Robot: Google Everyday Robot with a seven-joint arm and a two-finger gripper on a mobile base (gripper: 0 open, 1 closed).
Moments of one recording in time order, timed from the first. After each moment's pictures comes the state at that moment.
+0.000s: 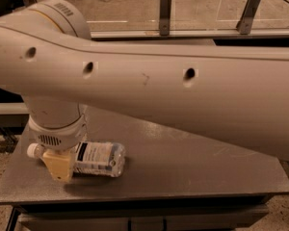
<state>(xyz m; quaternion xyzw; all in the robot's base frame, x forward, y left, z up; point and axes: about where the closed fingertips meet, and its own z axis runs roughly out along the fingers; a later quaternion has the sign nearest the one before) 0.382 0.152 0.840 -0.66 0.75 0.03 0.07</state>
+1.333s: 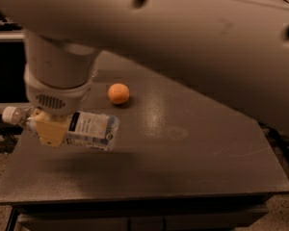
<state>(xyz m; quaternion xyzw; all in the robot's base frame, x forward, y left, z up) 0.395 0.157 0.923 -0.67 0.71 0.08 0.17</state>
